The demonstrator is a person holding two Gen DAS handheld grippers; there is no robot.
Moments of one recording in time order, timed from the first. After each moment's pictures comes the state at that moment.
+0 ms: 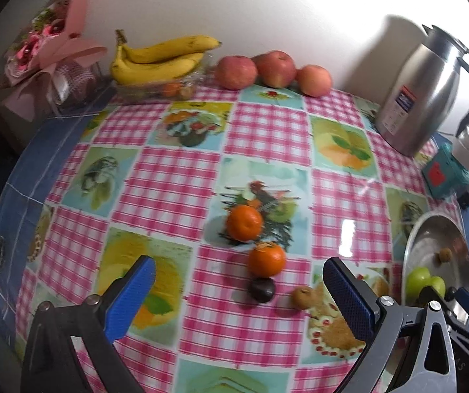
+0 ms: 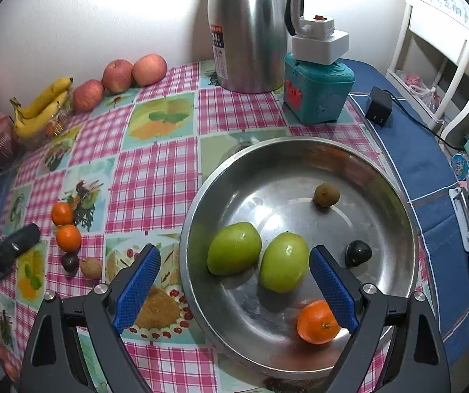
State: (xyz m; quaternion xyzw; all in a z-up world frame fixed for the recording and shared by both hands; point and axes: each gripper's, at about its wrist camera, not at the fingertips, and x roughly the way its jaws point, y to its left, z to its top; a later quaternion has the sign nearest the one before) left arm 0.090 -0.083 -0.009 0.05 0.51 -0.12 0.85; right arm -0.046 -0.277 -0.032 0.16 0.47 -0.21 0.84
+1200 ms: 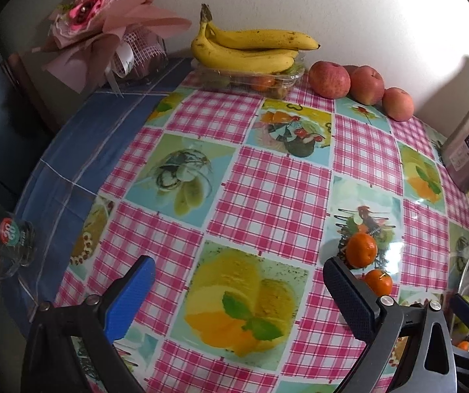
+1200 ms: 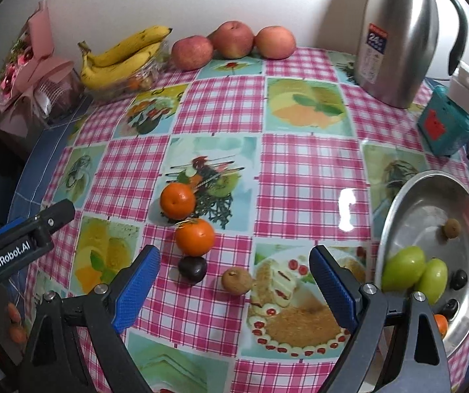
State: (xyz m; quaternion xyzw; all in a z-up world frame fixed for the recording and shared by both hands) left arm 0.139 0.014 -0.020 0.02 0.53 -0.04 0.85; right arm 0.046 -0.166 -0.036 0.14 0.51 -0.08 0.84
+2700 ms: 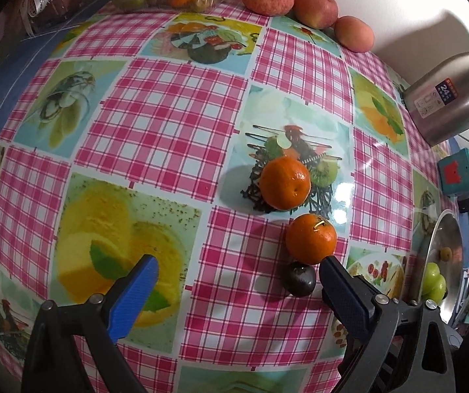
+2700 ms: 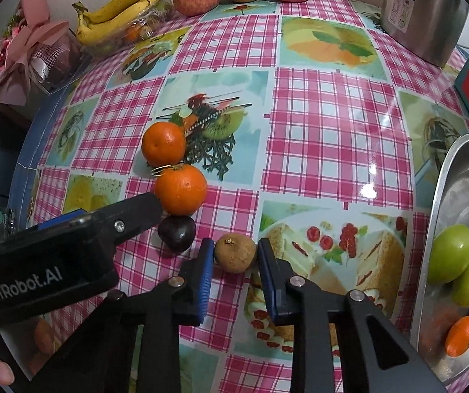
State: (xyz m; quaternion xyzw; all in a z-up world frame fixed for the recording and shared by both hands) left arm 0.127 -0.051 -0.082 -0.03 0.64 -0.14 0.76; right arm 0.052 -0.170 -0.092 0.15 0.57 -0.03 0.81
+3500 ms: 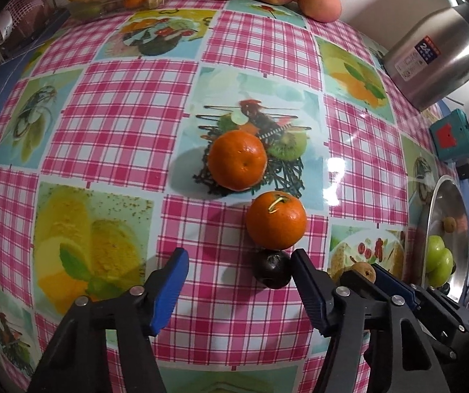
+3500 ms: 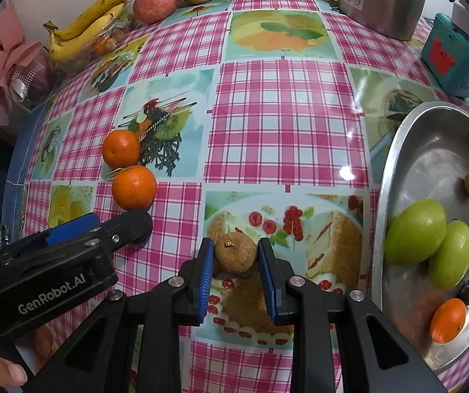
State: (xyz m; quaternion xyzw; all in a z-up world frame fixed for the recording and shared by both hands) left arm 0.115 -0.096 -0.093 0.02 0.64 -0.18 0.75; right arm 0.029 -0.204 -0.091 0.18 0.58 -0.06 0.79
